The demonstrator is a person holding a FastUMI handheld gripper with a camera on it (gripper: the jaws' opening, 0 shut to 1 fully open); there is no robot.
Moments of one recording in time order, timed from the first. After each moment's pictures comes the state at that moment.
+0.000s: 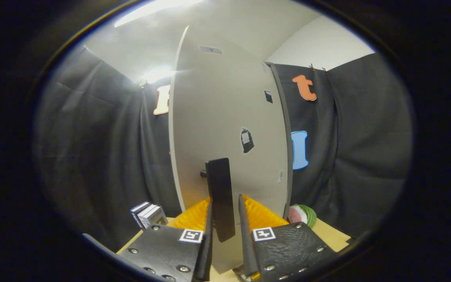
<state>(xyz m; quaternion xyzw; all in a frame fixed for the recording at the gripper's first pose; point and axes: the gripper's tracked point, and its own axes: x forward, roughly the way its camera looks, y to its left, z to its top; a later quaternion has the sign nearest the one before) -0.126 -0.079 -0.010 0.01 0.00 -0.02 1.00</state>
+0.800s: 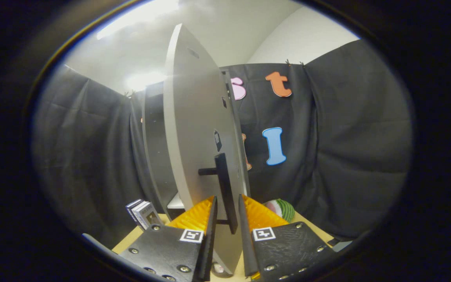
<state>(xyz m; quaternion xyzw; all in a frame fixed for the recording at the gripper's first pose) -0.199 -0.197 -0.005 0.03 0.00 -0.04 1.00</state>
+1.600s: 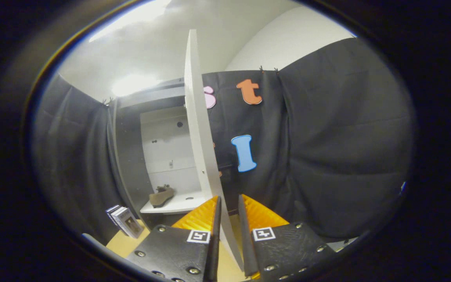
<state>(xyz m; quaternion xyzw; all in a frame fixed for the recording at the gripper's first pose) -0.227 -0.289 0.012 0.04 -0.03 -0.12 0.99</state>
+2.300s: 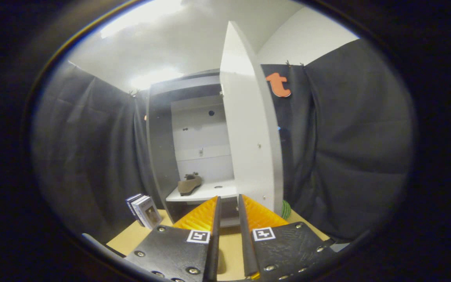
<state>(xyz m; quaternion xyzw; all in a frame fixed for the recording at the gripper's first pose) -0.224 -0.196 -0.041 0.02 0.02 -0.01 1.00</state>
